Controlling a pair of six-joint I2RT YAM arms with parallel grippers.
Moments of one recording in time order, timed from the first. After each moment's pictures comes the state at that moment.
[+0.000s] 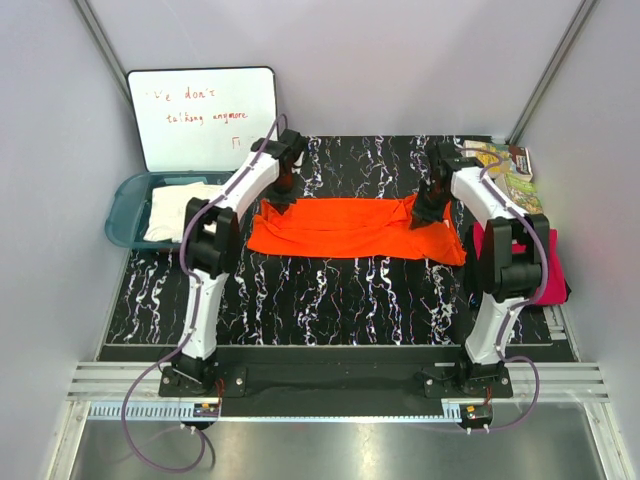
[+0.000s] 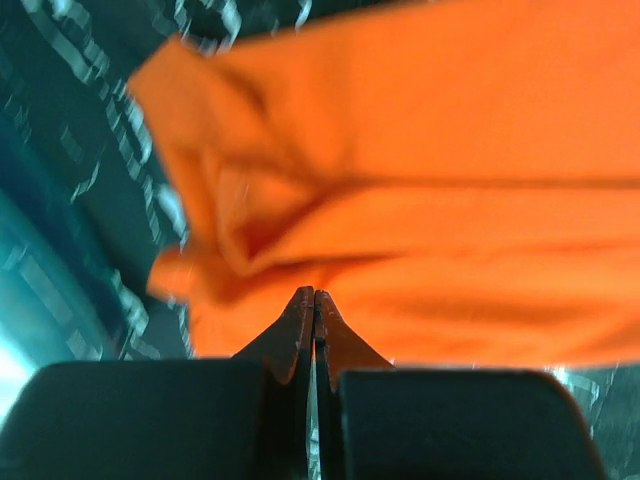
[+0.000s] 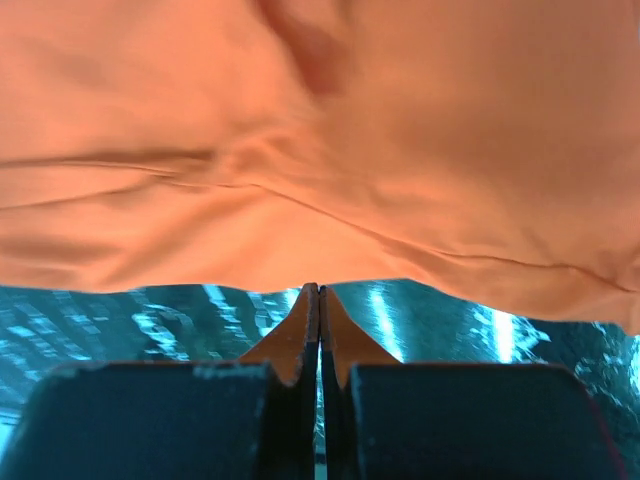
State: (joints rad) left arm -0.39 2.25 2.06 -1.12 -0.13 -0.21; right arm 0.13 1.89 1.56 -0.88 -0.16 0.49
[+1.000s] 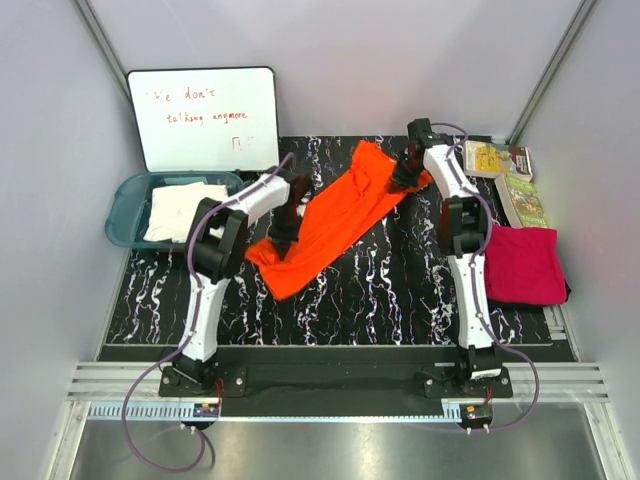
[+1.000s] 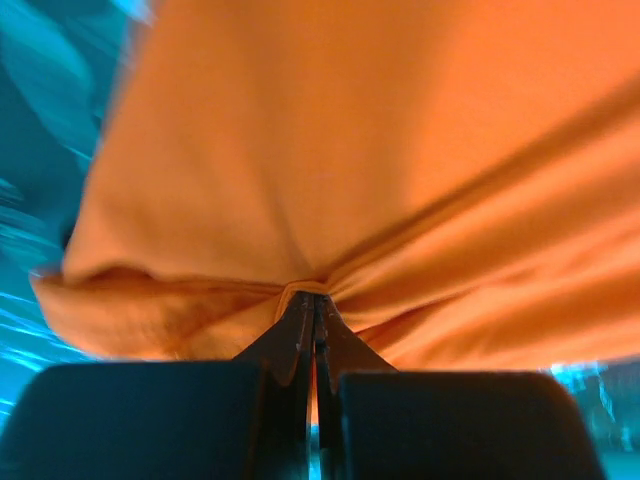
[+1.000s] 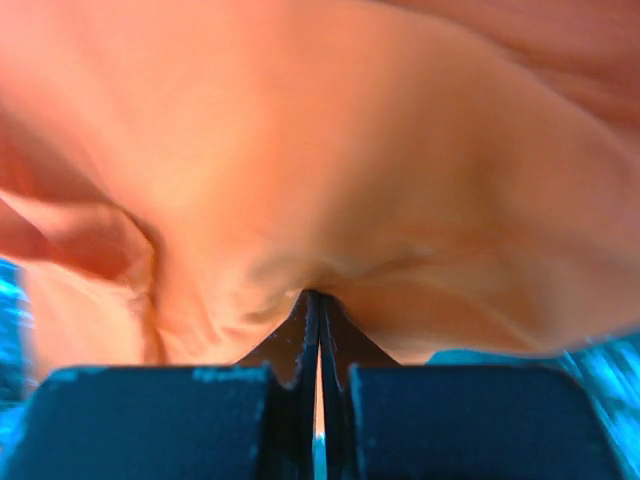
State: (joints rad) left arm -0.45 2.27 1.82 -1.18 -0.03 -0.26; right arm 0.13 2.62 2.42 -0.98 -0.18 0.47
